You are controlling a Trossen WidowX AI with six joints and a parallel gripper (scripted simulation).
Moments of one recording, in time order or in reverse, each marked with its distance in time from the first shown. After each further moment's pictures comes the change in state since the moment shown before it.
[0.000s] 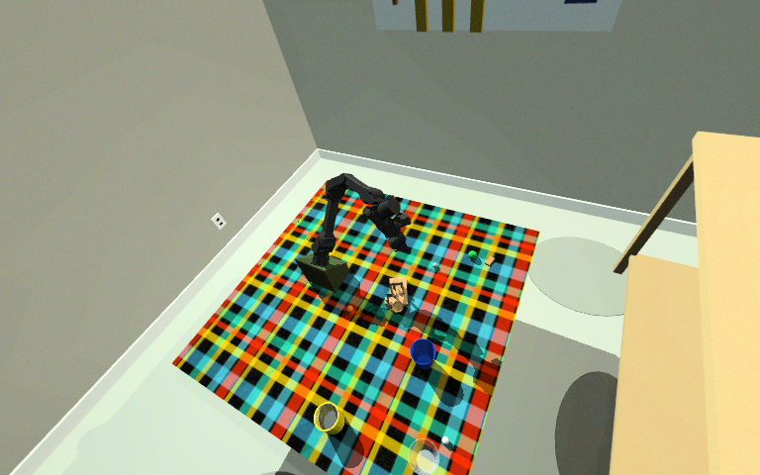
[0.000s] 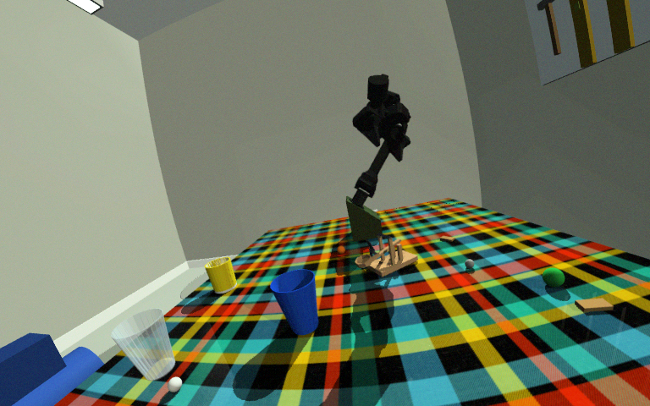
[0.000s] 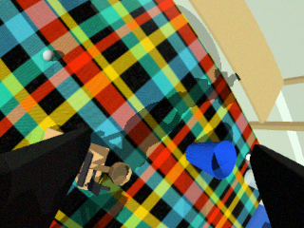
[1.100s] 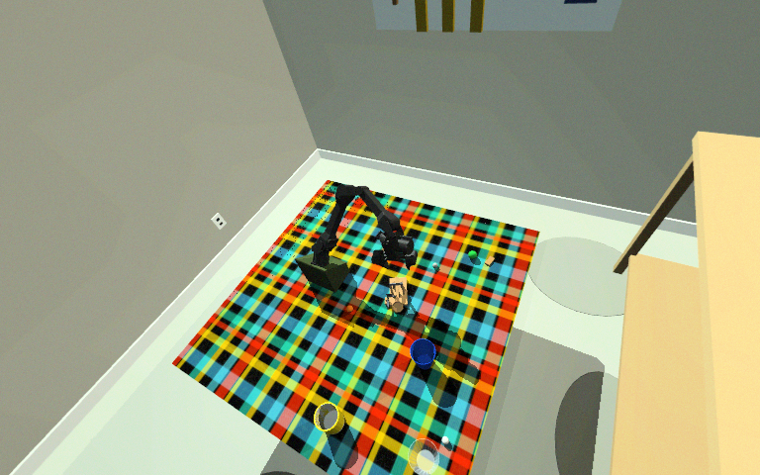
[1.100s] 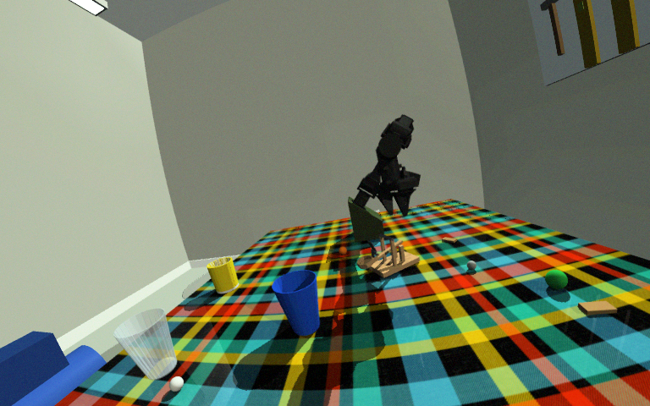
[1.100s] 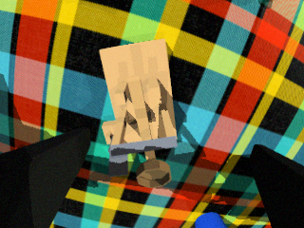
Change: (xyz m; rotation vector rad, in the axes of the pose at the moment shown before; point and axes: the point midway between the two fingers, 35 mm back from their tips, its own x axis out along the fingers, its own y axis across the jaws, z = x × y) arm 0.102 0.109 -0.086 -0.953 0.080 0.559
